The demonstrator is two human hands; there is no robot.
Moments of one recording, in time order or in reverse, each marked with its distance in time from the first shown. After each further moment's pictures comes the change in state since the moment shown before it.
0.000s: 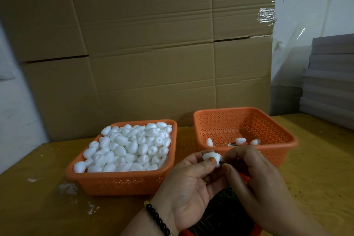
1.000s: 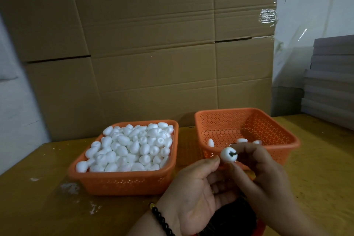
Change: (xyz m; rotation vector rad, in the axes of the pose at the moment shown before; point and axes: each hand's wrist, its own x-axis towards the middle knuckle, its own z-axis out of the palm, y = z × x) left_hand 0.005 -0.010 -0.002 0.130 -0.012 -0.072; right_hand 0.001 0.004 0.002 0.212 0.056 0.127
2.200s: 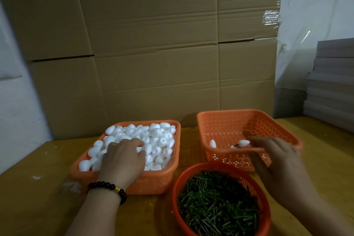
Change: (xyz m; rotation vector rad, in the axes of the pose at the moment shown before) left_hand -0.014 0.084 -0.108 1.721 0.958 0.249; right_hand 0.018 0.027 -0.032 -0.673 -0.094 0.101
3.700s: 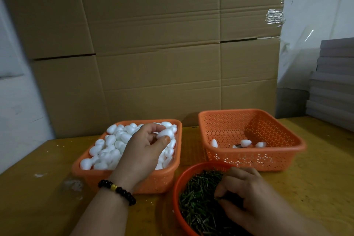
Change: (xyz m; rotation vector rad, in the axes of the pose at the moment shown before) left_hand -0.016 0.037 -0.008 -0.878 -0.106 0.094; right_hand -0.021 -0.039 0.007 0.142 -0.445 -0.348
